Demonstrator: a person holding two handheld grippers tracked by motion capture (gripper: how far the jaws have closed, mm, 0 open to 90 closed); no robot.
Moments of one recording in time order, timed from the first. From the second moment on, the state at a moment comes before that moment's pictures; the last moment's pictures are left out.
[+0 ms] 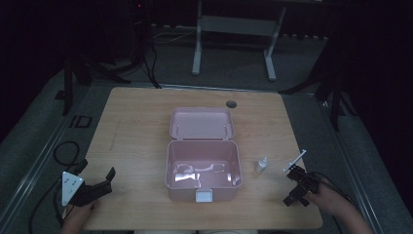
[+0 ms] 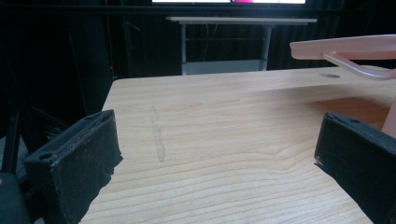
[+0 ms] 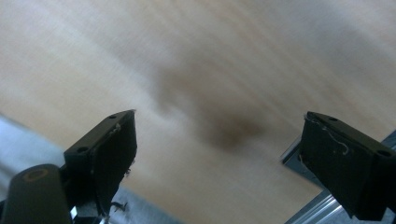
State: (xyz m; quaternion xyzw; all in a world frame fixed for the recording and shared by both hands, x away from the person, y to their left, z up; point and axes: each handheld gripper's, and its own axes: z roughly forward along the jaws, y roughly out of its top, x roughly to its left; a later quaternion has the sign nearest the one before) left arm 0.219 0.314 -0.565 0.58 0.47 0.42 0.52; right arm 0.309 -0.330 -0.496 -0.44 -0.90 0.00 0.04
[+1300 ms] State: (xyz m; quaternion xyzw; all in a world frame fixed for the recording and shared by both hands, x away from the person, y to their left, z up) left arm 0.219 0.314 -0.565 0.58 0.47 0.41 0.52; right arm 0.372 -0.289 -0.484 -0.43 -0.90 0.01 0.04
